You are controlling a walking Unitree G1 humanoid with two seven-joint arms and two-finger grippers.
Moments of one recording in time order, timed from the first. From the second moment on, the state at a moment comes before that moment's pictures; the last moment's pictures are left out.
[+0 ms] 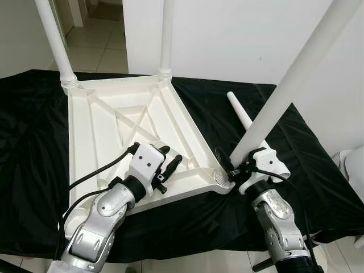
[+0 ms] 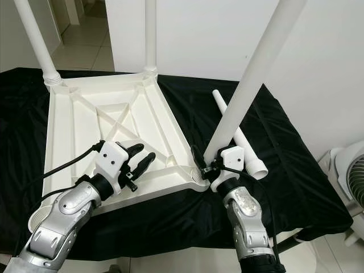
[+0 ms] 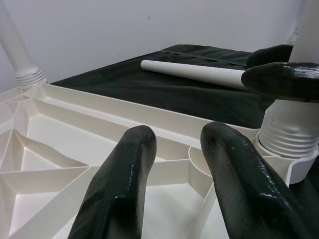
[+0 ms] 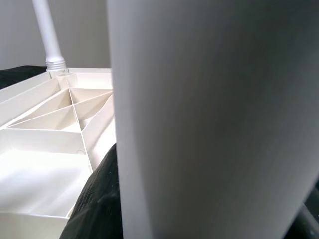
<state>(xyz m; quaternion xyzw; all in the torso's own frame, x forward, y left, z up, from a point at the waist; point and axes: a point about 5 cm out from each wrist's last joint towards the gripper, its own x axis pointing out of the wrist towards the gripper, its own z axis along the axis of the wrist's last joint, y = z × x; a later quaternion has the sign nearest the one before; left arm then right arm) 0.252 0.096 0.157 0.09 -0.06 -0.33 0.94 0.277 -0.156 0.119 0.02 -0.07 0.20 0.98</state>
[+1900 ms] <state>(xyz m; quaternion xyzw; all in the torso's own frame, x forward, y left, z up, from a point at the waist) 0.246 0.097 0.160 0.08 -0.06 -0.34 0.94 0.273 -0.156 0.129 -0.06 -0.12 0.22 0.97</state>
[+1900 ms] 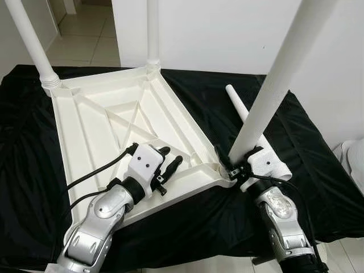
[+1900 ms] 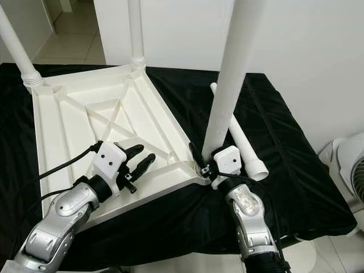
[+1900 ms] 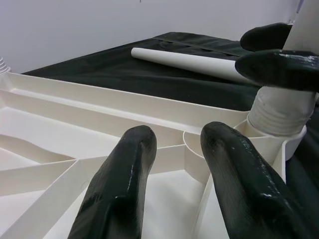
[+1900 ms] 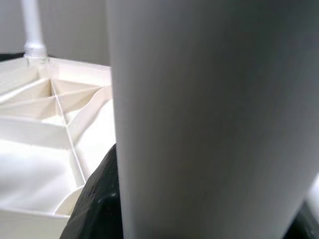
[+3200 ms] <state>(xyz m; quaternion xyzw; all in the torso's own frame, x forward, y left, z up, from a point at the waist) 0.243 0.095 0.157 0.08 -0.05 -0.34 0.93 0.278 -0.166 0.129 0.02 -0.08 0.18 0.98</state>
